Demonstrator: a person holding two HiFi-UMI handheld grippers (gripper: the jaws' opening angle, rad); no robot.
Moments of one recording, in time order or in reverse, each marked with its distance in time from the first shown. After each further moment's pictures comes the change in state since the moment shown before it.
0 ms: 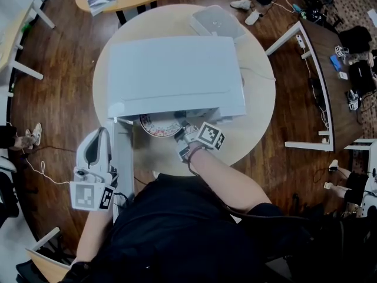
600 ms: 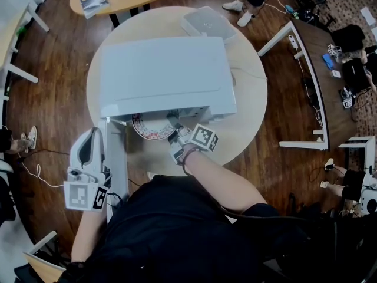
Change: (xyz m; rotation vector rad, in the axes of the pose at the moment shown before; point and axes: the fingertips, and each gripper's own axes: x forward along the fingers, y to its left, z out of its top) left arm -0.002 -0.006 0.004 0.009 -0.014 -0.011; right arm -0.010 0.004 -0.004 0.003 0.014 0.025
